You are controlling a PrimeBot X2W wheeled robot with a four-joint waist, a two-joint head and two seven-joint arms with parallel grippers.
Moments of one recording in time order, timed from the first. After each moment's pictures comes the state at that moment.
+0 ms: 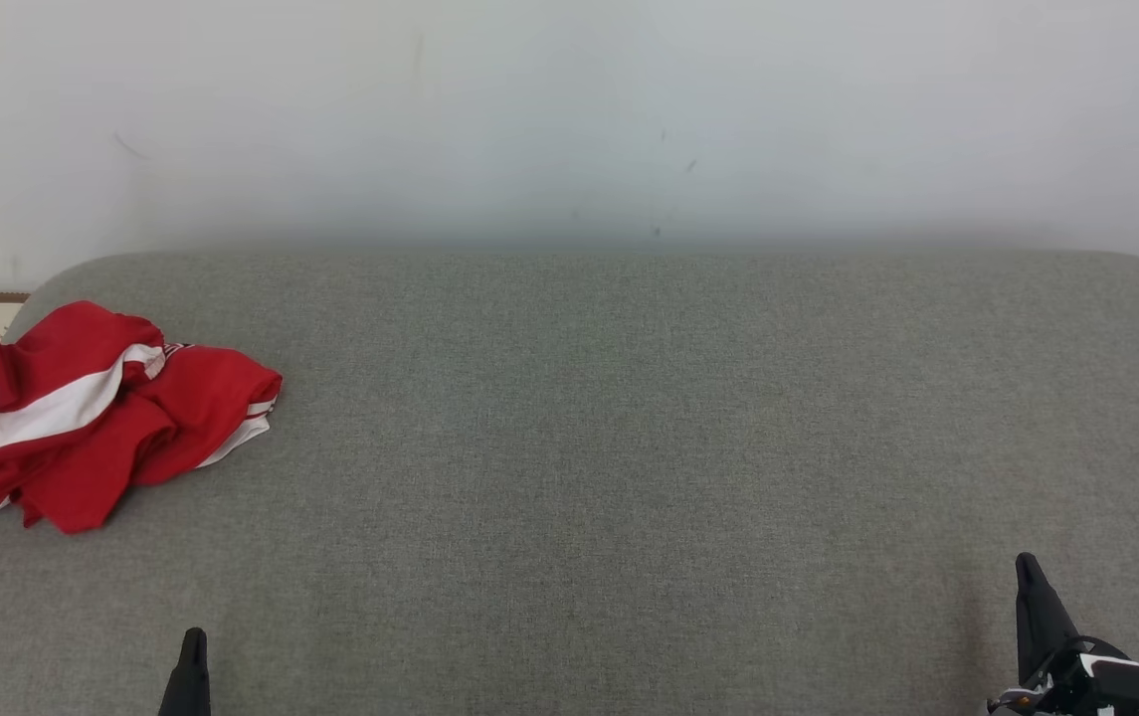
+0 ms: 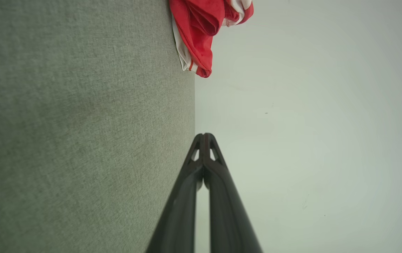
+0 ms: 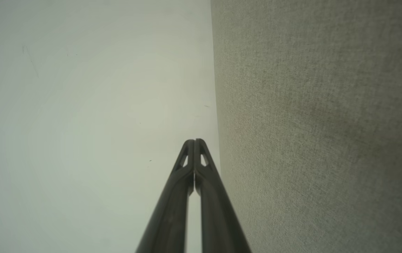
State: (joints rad) left arm -0.09 0.05 0.10 0.23 -1.61 -0.13 0.11; right arm -0.09 -0.05 -0.12 0.23 1.61 0.13 0.12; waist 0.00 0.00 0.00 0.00
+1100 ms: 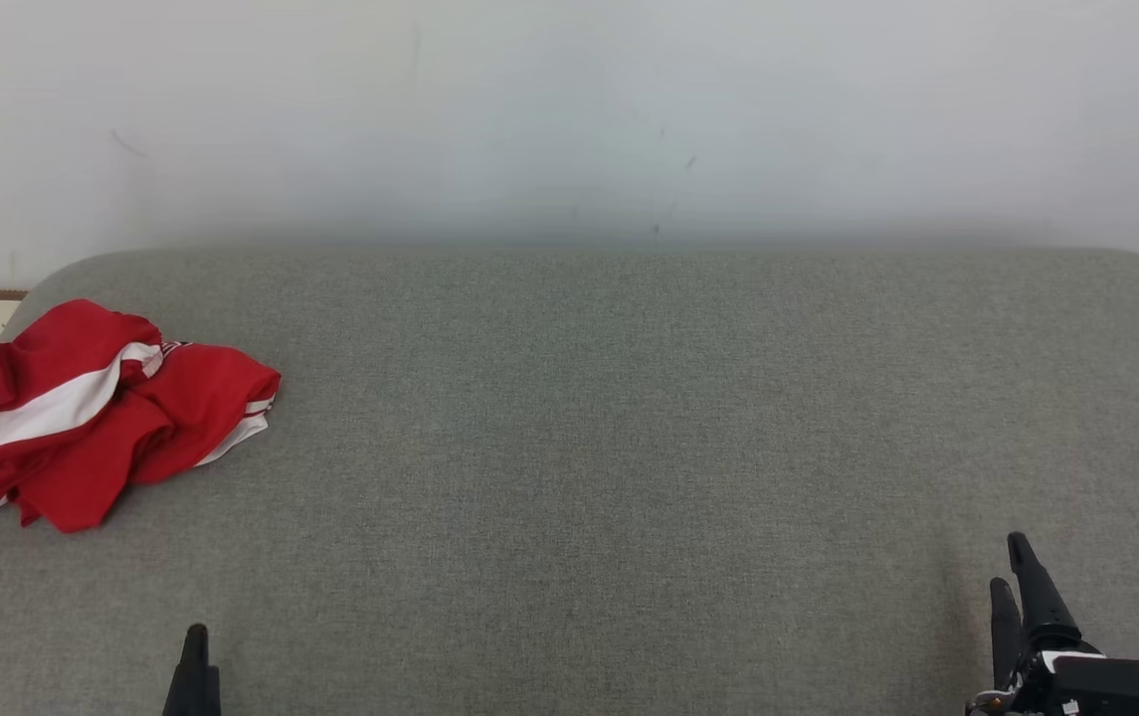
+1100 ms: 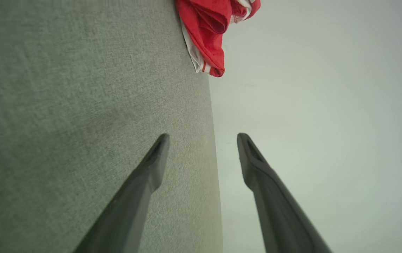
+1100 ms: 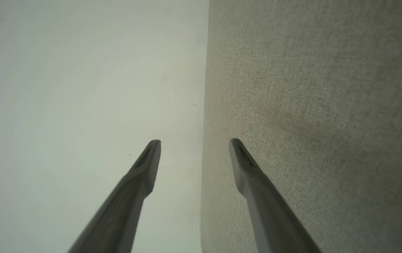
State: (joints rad) left arm -0.07 0.04 0.08 0.25 -1.49 -0.13 0.04; right arm -0.09 -0.07 -0.05 0.25 1.52 0.13 0.05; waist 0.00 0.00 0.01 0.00
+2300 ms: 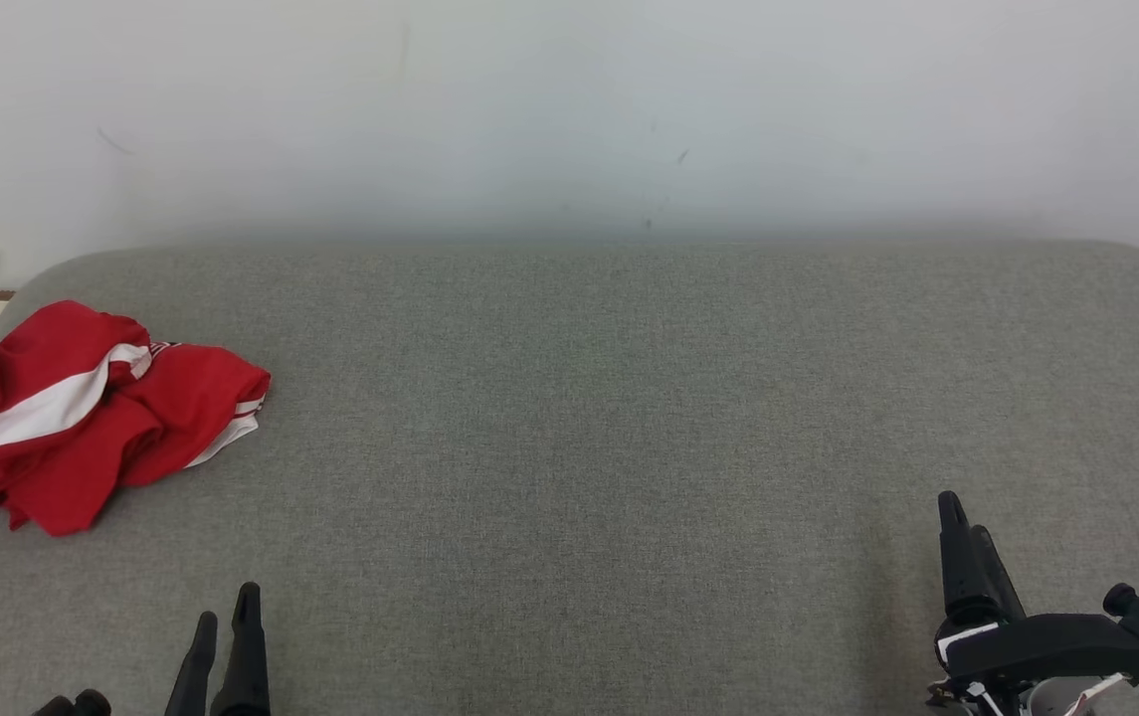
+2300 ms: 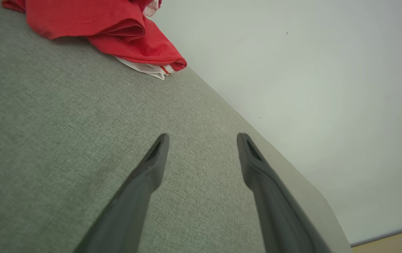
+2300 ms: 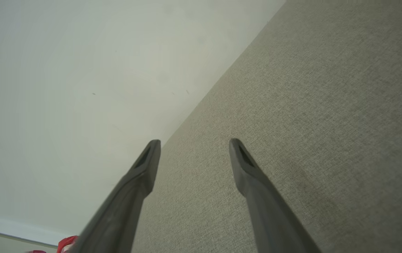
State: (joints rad) left arm -0.11 0.05 0.05 0.22 -0.76 -0.13 -0.09; right arm -0.13 -0.13 0.11 0.24 0.95 0.13 -0.09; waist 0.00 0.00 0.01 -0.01
